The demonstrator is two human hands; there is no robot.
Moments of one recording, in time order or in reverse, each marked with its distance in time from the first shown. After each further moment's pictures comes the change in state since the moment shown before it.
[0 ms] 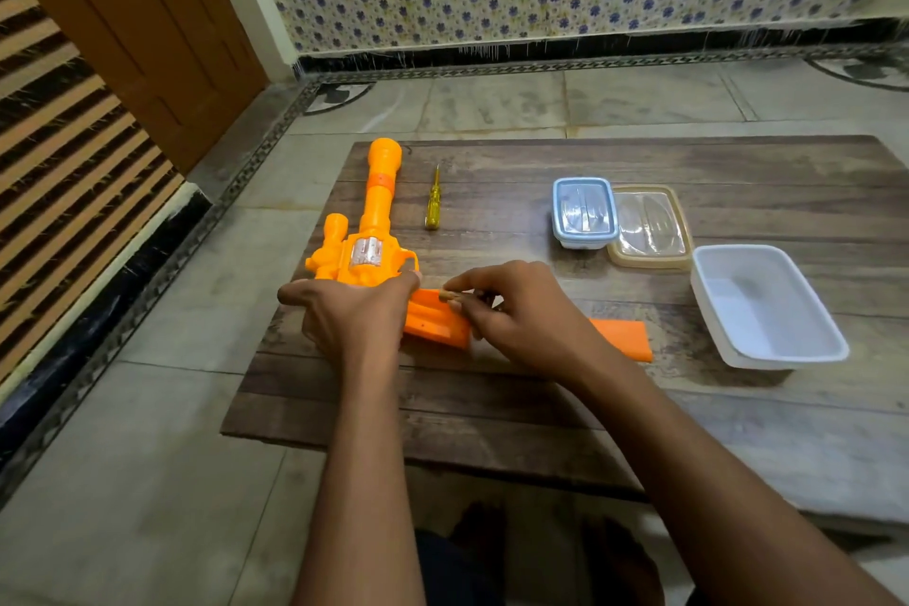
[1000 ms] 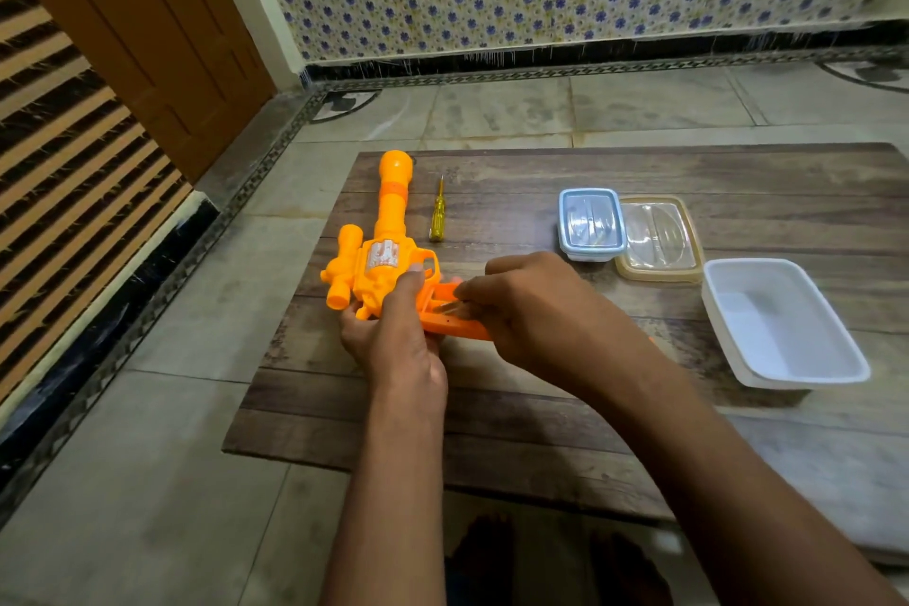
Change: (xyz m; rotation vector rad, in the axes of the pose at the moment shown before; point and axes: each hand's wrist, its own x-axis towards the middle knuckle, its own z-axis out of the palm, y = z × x) left_hand -0.005 -0.018 0.035 -0.859 -0.152 -0.187; right_hand 0.003 -0.023 -0.030 -0.377 -0.065 -0.254
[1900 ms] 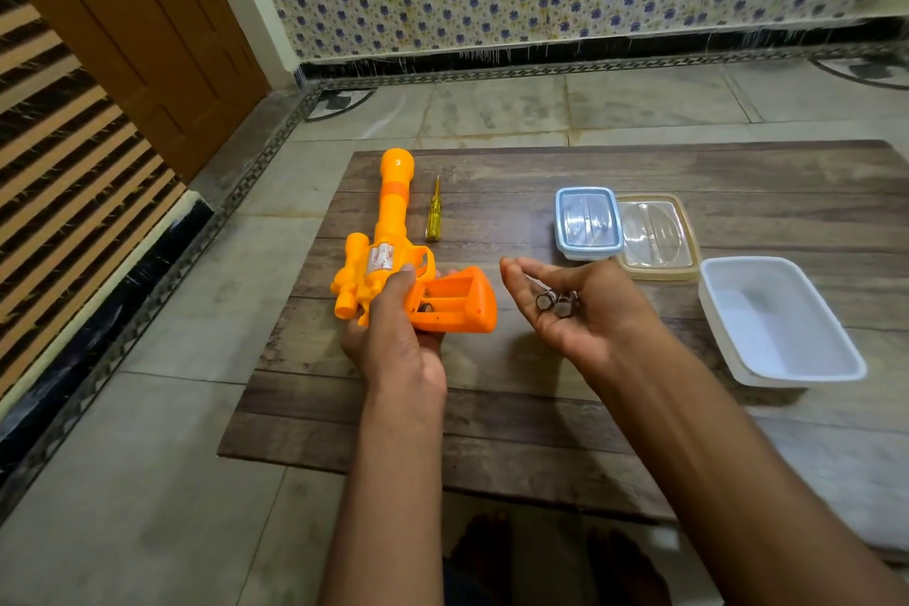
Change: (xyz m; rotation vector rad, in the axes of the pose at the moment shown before) left_hand -0.007 0.005 0.004 -0.060 -0.065 -0.097; right_hand 0.000 0.009 -0.006 2.167 0.530 1.101
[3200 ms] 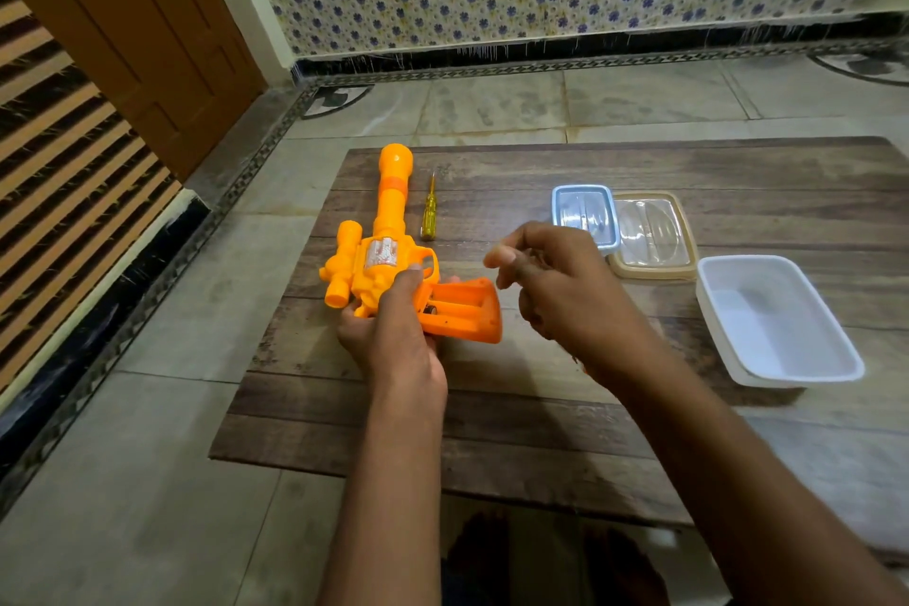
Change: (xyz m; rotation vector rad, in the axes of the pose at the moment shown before) left_hand 0.002 -0.008 0.003 0.102 0.026 0.073; right_hand 0.003 -0.002 -0.007 -1.351 -0.154 -0.623
